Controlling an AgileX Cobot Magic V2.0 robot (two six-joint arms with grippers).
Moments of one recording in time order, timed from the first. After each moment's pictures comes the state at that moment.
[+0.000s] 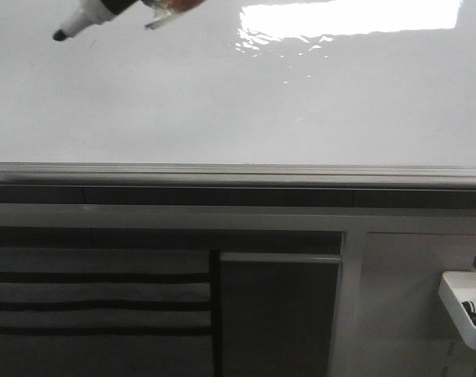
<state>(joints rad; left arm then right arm) -0.71 1.18 -1.24 -0.28 1.04 0.89 0.66 1.31 -1.30 0.52 1.03 -0.95</state>
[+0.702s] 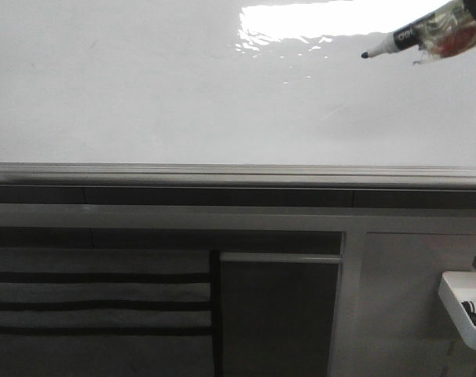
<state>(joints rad) -0.36 0.77 -0.77 -0.27 0.78 0.53 0.37 0.93 -0.85 0.26 0.69 -0.42</state>
